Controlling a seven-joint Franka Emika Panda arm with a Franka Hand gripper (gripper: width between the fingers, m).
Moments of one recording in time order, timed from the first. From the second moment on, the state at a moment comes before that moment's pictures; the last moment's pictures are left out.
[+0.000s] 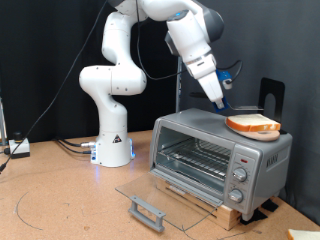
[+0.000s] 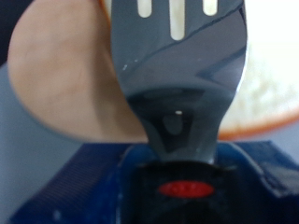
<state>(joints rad) -0.40 -0.69 0.73 -2.61 1.04 2.14 -0.62</state>
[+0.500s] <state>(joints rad) -0.42 -0.79 0.57 -2.68 0.85 1.98 -0.65</state>
